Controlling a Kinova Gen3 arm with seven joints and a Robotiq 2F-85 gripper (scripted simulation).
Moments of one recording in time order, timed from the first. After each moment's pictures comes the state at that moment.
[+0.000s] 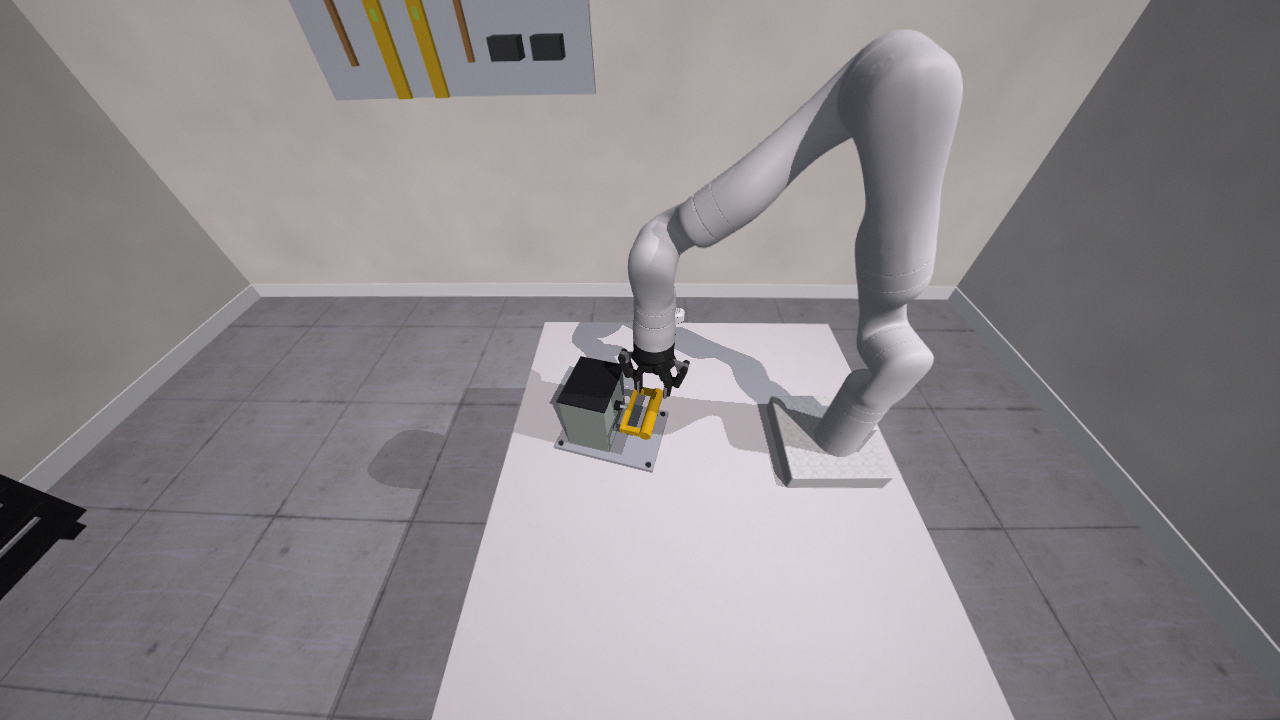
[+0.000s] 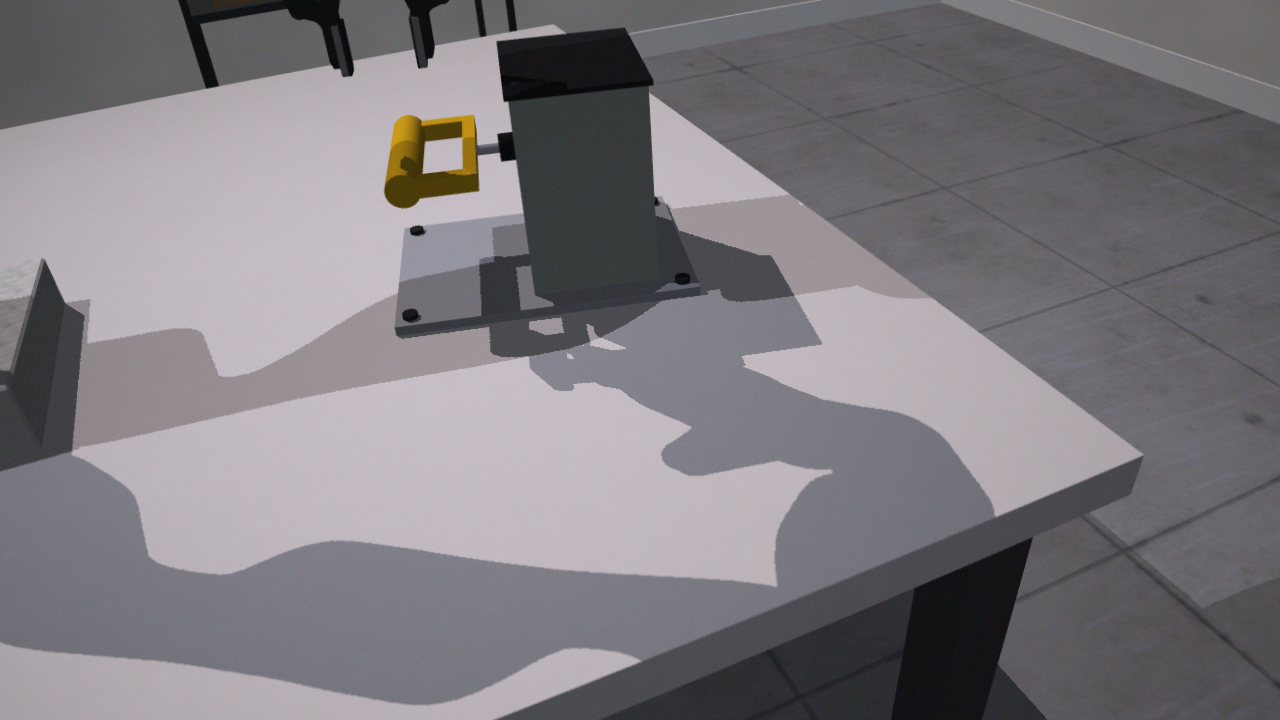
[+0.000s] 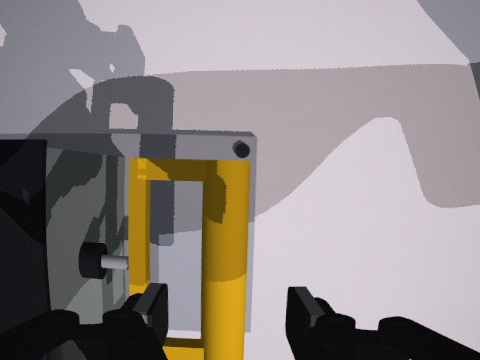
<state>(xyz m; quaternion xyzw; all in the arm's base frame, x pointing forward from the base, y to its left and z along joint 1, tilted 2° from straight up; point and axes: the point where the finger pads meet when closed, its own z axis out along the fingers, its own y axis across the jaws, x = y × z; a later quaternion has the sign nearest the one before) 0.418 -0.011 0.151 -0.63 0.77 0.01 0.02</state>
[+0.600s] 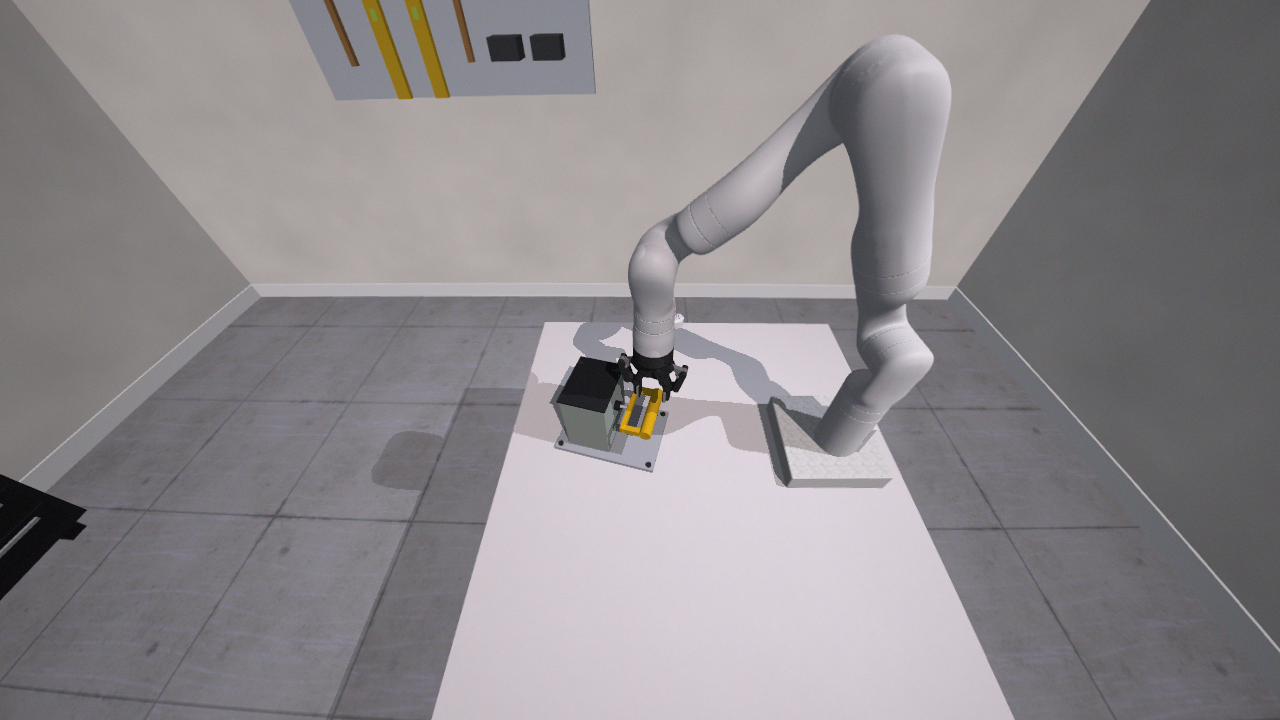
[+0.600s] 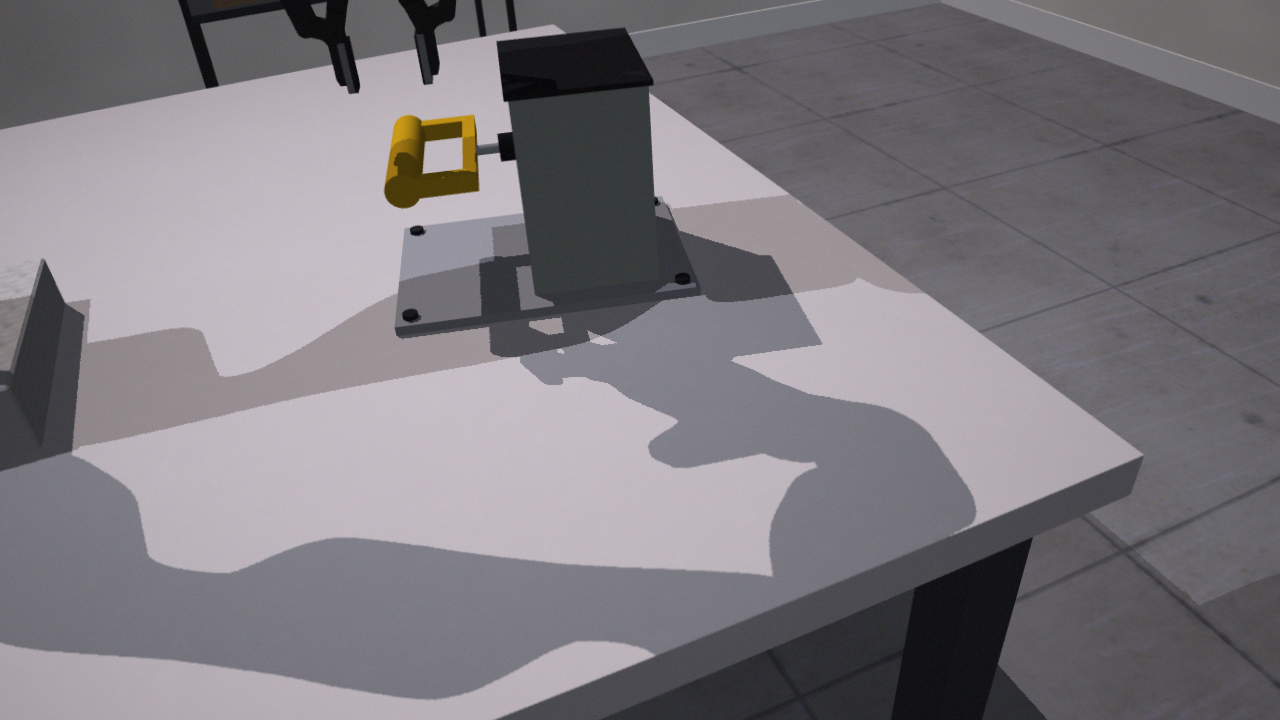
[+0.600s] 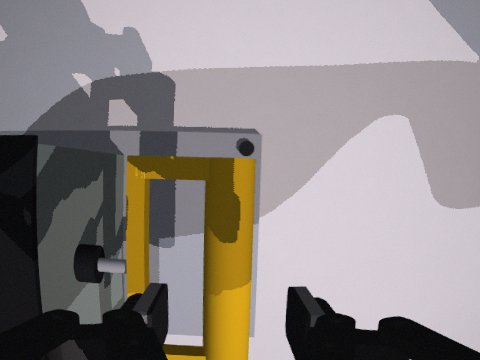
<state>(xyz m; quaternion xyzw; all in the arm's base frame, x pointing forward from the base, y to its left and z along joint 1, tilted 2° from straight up) 0.419 -0.010 0.137 -0.63 0.77 0.01 0.02</state>
